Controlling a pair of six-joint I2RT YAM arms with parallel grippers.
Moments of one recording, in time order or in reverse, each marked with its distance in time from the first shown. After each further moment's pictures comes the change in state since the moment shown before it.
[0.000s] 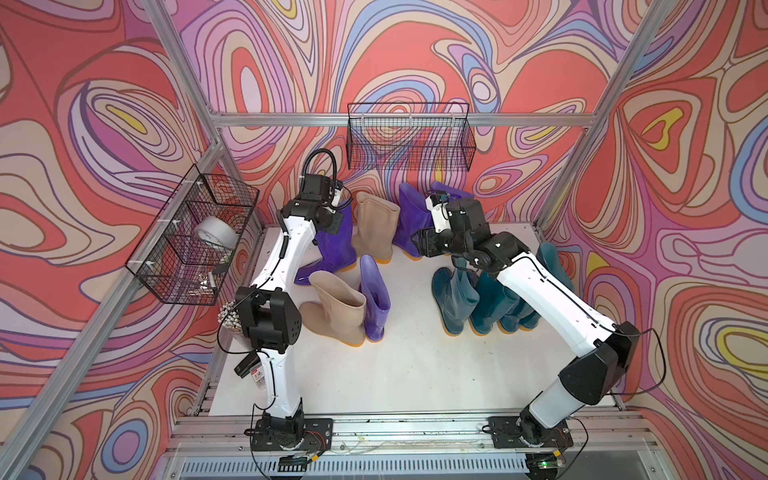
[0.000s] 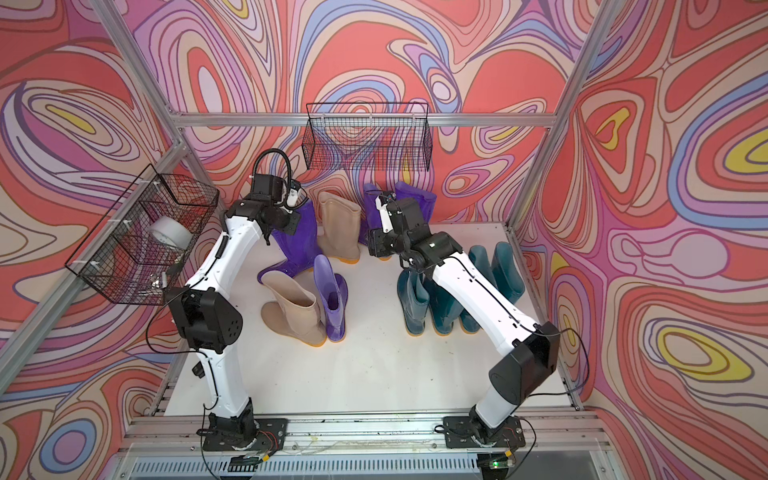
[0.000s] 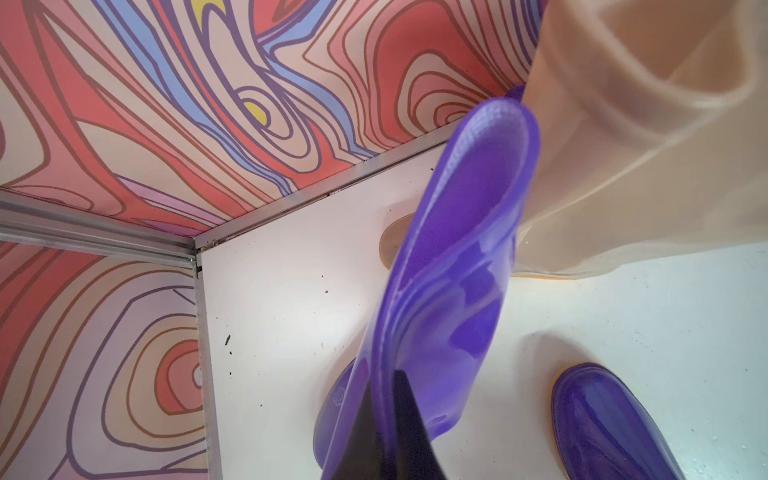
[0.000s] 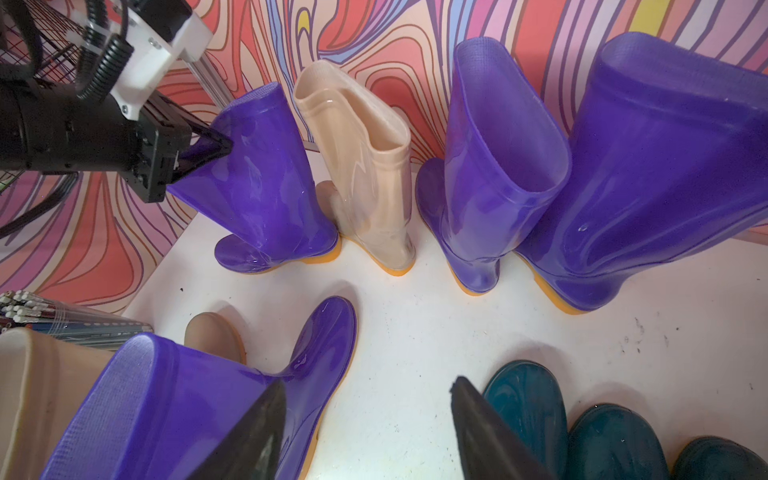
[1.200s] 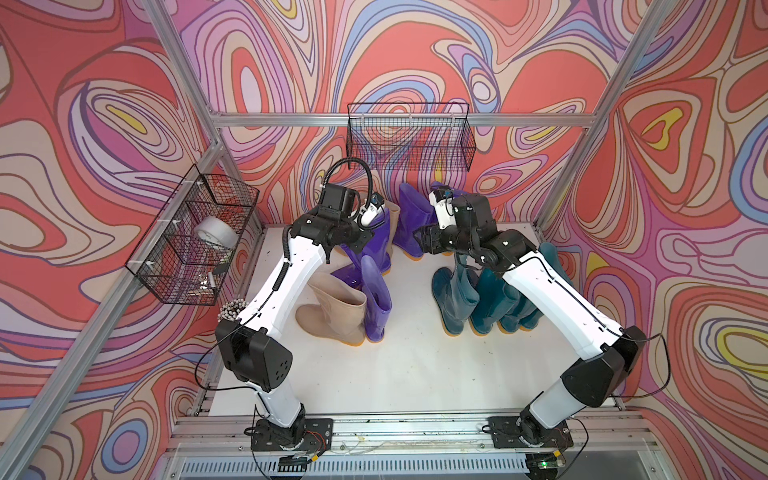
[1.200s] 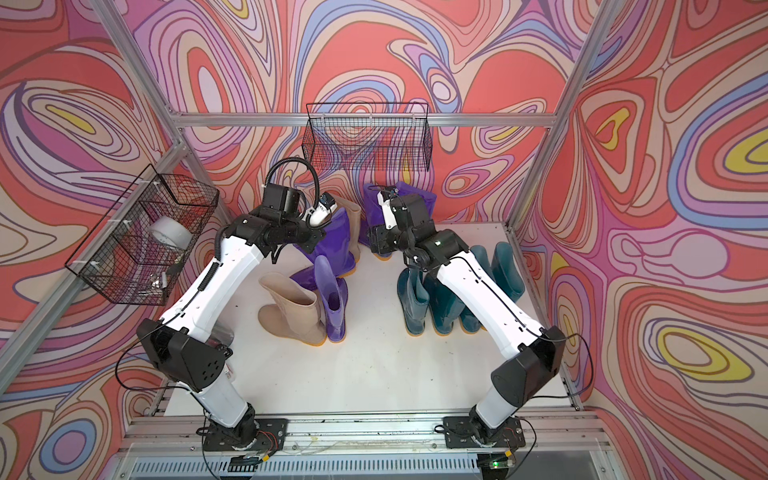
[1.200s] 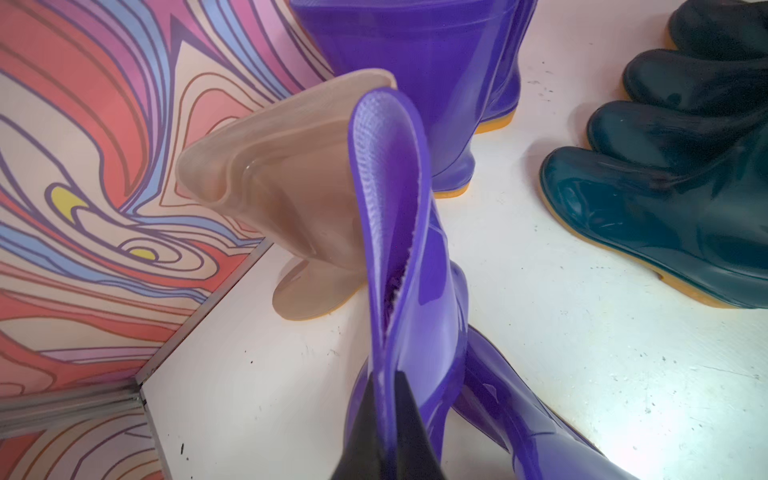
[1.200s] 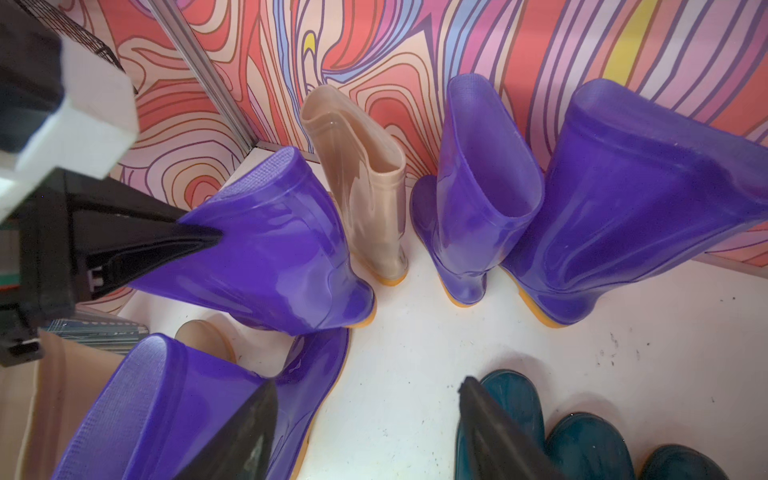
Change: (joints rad) left arm -0.226 -0.294 -0.225 0.011 0.176 0.196; right arm -0.016 -0.016 0.041 -0.029 0.005 -0.053
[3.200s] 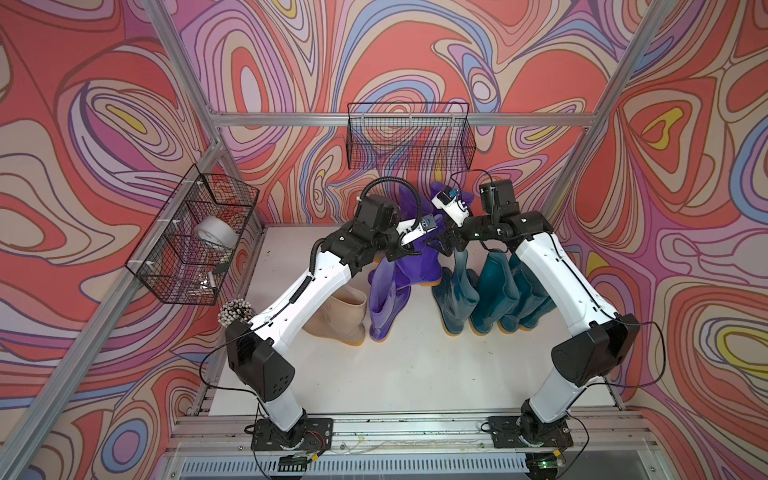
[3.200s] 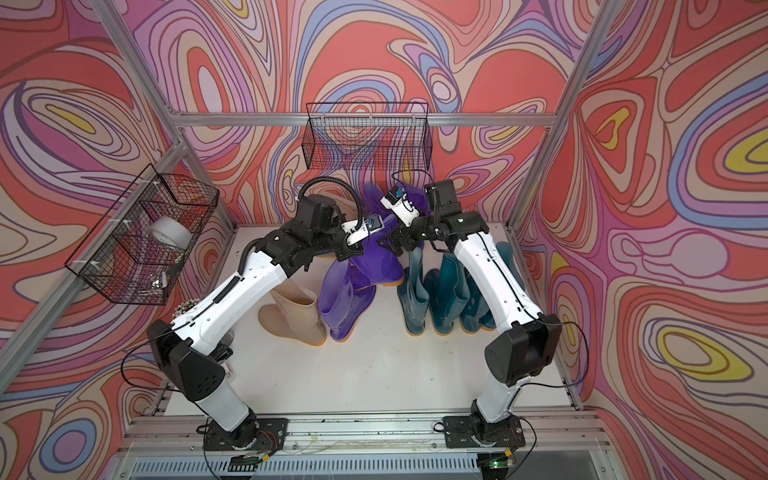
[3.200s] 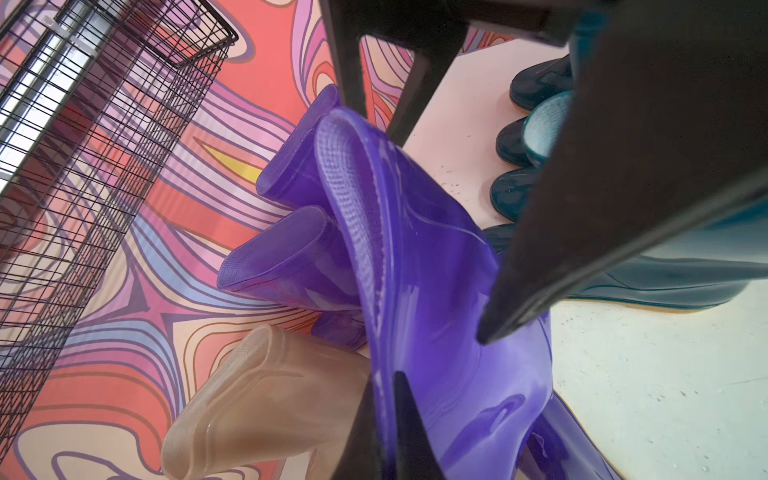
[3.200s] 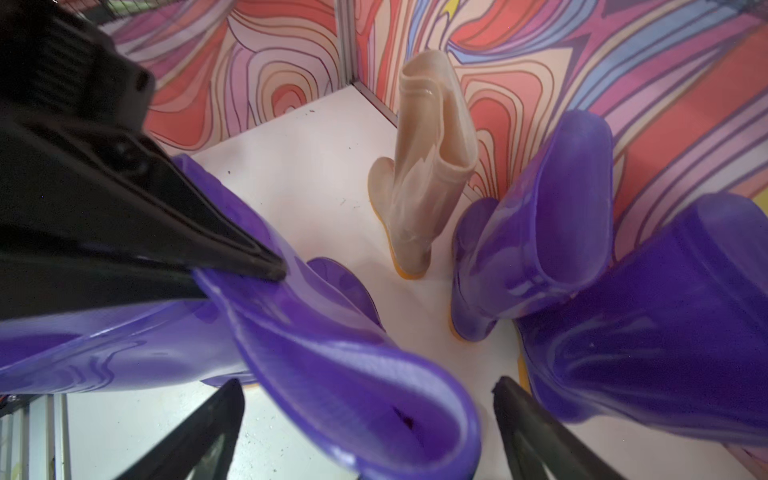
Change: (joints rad) left arm -0.238 -0.031 -0.092 0.275 0.032 0.315; right arm -0.243 0.127 0.150 -0.177 -0.581 -0.604
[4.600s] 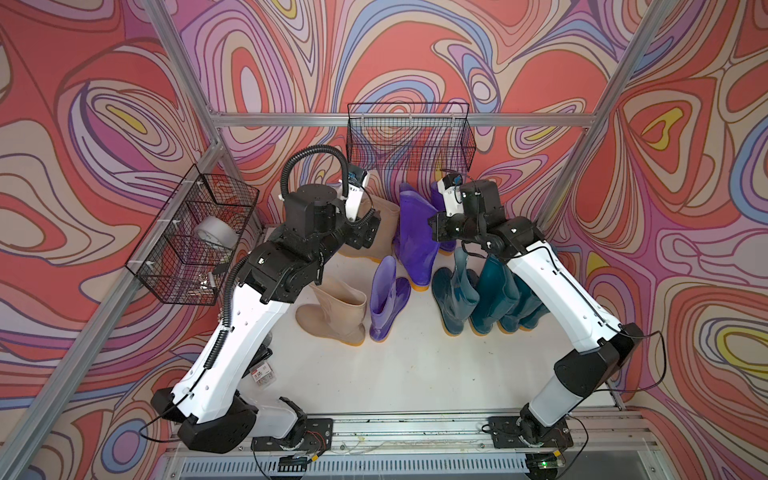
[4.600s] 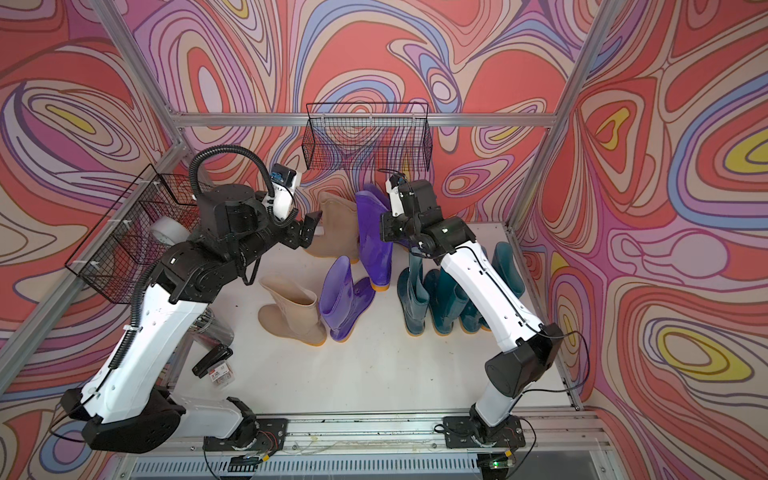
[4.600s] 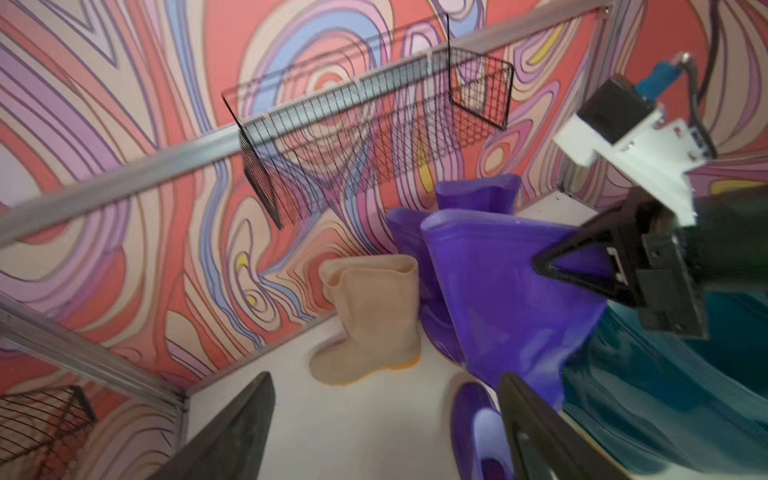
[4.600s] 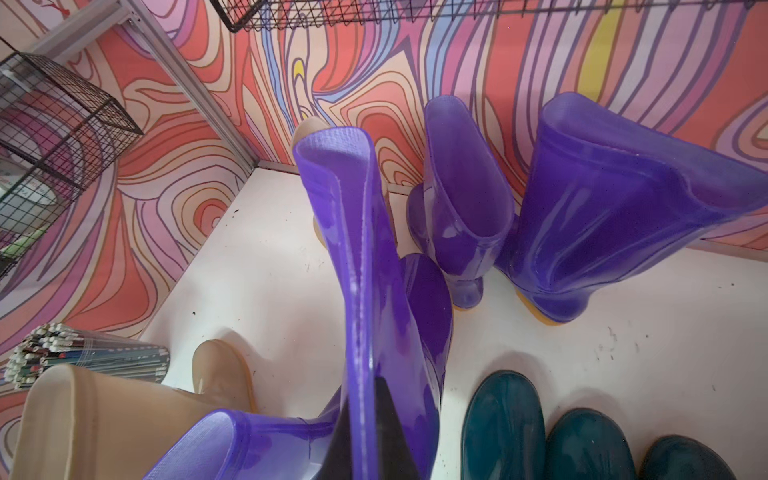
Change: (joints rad) left arm 0.006 -0.307 0.108 -0.228 -0.323 -0.671; right arm 0.203 -0.074 0.005 0.074 0.554 0.677
